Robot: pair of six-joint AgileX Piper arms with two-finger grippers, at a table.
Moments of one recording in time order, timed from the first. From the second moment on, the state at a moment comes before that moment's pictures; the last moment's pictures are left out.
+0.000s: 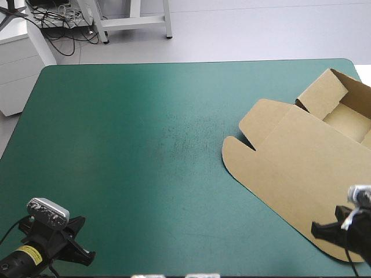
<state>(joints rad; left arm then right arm) -0.38 0.32 -0.52 -0.02 0.98 0.07 -0.15 0.43 -0.89 0.15 1.24 -0.09</state>
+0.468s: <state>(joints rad) -0.38 0.29 -0.50 -0.05 0.95 0.13 -0.15 0.13 -0.62 0.16 1.23 -0.10</state>
